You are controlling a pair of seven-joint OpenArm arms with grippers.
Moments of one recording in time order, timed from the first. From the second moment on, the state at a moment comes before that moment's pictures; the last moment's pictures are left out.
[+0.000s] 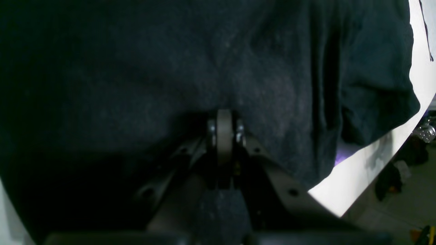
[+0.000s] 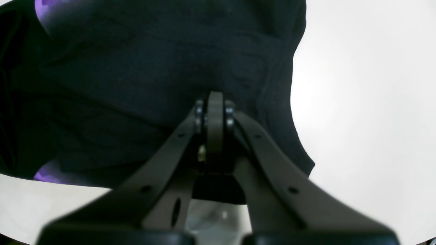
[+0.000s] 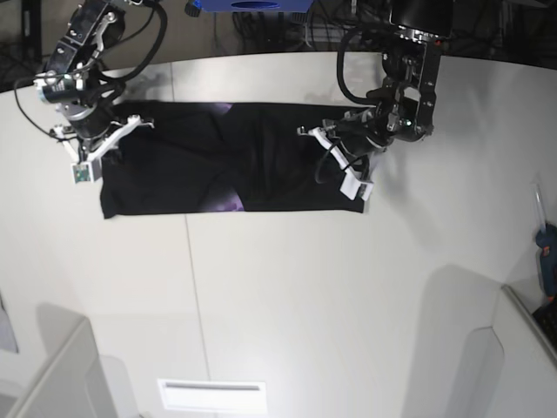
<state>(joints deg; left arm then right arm) 9.8 -10.2 6.2 90.1 -37.3 -9.1 50.3 -15.5 -4.2 32.4 110.8 9.6 33.9 -54.6</state>
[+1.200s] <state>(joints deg) 24.8 -17.6 -12.1 102.9 -34.2 -8.0 53.2 -13.0 -5.9 24.1 110.7 15.8 33.9 -65.5</state>
